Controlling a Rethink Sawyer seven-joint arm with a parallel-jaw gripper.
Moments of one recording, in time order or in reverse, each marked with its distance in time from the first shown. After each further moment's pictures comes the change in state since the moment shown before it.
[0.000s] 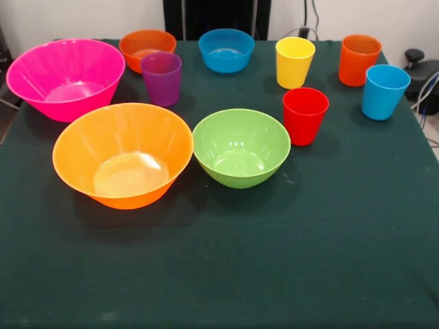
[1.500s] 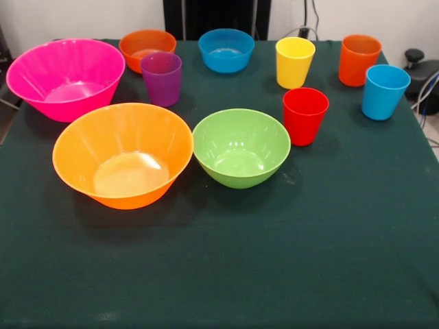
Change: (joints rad) arm -0.029 0.001 0.000 -0.001 0.000 -0.073 0.000
